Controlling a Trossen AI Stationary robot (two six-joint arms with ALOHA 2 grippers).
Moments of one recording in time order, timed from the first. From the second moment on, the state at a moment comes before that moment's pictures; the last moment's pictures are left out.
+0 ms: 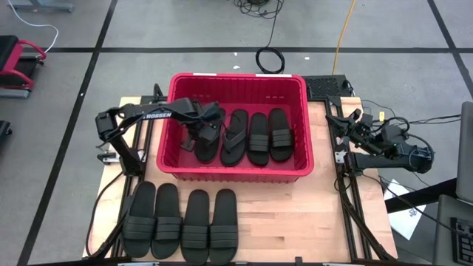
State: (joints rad) left arm 0.44 1.70 1.21 -1.03 0.02 0.89; right arm 0.02 0.03 0.45 -0.26 0.58 0.17
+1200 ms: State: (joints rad) left arm 0.40 1.86 1.31 -1.12 0.19 0.87; right arm 0.02 0.03 0.45 -0.26 0.57 0.17
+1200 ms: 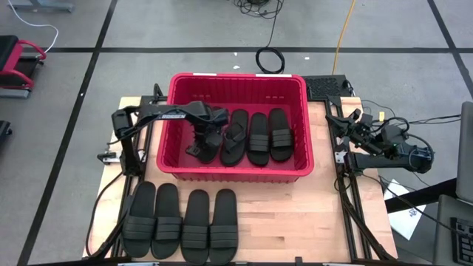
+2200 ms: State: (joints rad) left arm 0.38 1.80 1.38 -1.23 0.20 0.93; right arm 0.02 0.03 0.45 -0.29 0.57 0.17
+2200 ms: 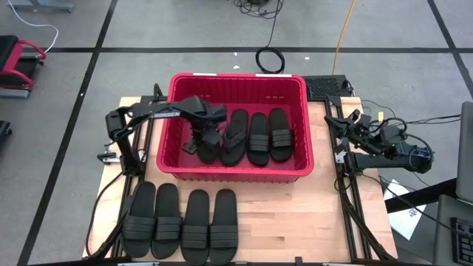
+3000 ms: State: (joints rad) left arm 0.21 1.06 0.99 0.14 0.31 -0.03; right arm 0.02 0.03 0.45 -0.23 0.44 0.06
